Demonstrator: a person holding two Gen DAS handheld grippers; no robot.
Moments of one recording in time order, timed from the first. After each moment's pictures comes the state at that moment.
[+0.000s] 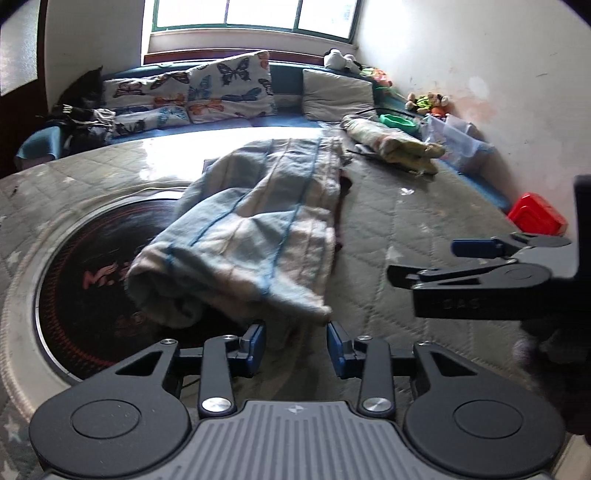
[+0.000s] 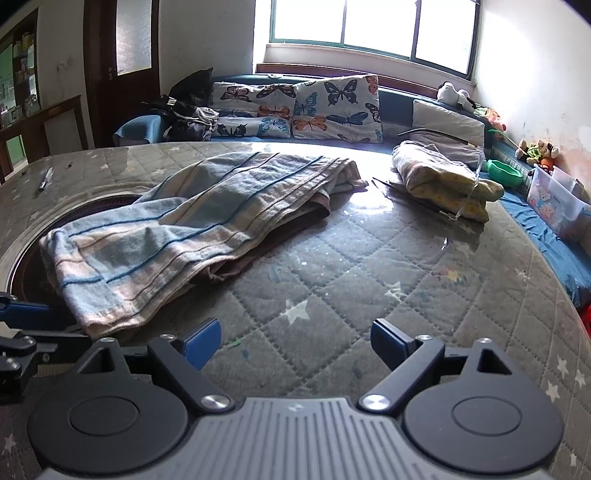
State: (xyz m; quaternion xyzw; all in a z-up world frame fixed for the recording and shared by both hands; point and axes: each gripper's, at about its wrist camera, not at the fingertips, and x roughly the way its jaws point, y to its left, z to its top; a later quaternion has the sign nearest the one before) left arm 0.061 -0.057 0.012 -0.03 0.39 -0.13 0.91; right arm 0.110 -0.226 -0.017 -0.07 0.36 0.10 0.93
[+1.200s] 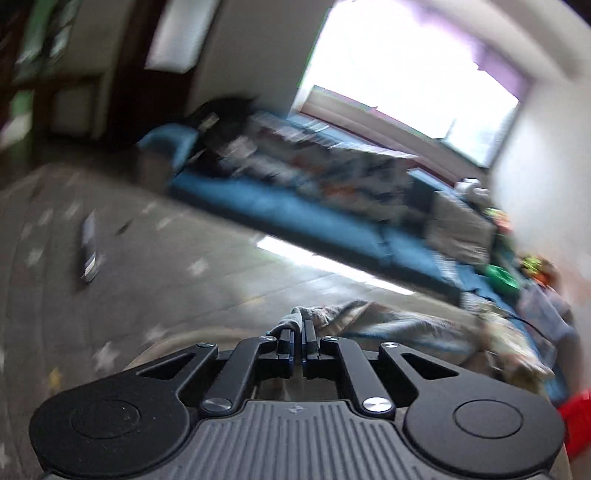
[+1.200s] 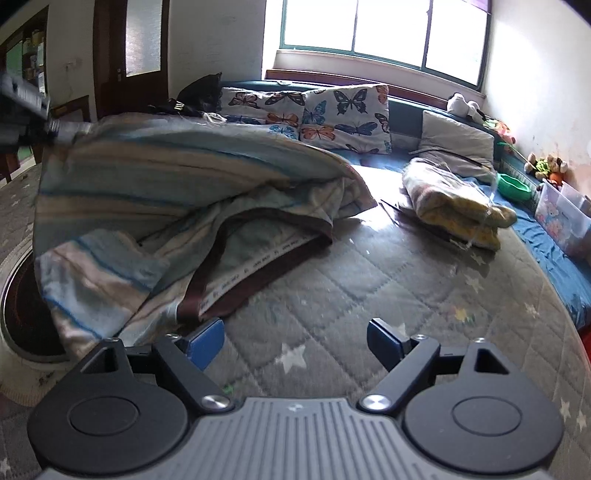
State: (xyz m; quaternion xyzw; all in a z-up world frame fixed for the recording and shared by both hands) left arm 0.177 0.093 0.063 -0.22 0.30 0.09 0.92; right arm 0.145 -0.220 -0.009 -0.08 0.35 0.12 0.93
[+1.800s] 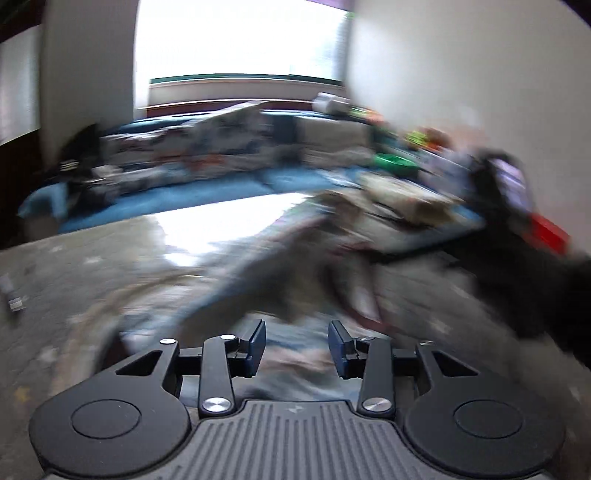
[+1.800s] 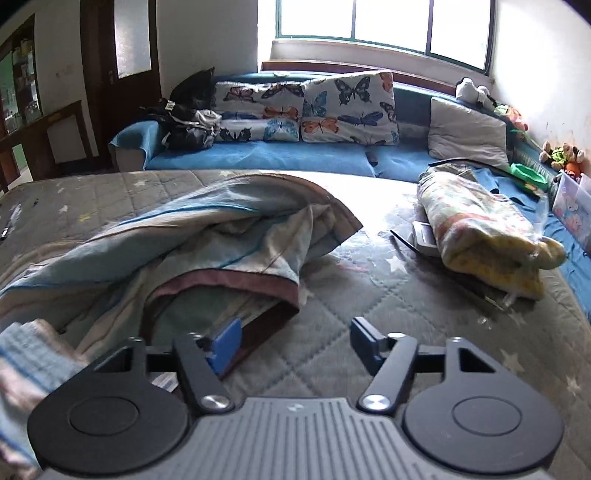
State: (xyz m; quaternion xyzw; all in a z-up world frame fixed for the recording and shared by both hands) left arm 0.099 -0.035 0.040 0.02 0.32 -0.16 0.93; right arm 0.265 -0.223 -0.021 -0.05 0.37 0.13 0.92
